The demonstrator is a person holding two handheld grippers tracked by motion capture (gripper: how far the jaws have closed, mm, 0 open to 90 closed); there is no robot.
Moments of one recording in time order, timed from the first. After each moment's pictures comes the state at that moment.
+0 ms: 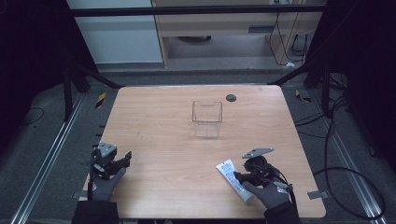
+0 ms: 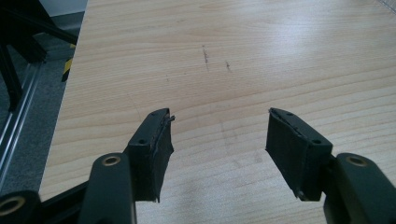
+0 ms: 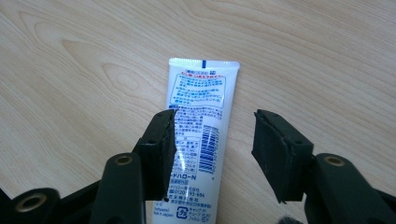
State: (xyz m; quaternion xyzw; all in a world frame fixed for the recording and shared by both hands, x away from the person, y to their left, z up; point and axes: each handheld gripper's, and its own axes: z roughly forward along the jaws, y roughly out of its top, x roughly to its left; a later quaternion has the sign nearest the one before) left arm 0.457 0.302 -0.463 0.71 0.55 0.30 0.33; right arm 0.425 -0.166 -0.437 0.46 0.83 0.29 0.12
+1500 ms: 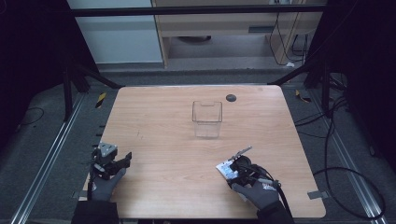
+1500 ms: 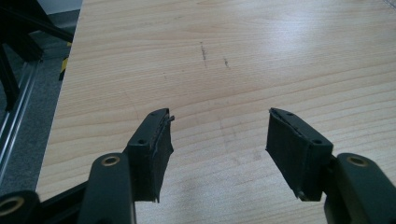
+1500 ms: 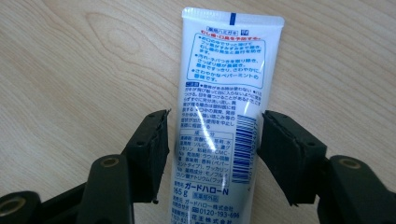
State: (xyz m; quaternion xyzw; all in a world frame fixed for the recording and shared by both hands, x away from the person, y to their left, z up) left arm 0.458 0.303 -0.464 0.71 0.55 0.30 0.32; right arm 0.440 -0.134 -0.461 0.46 0.87 0.19 0.08
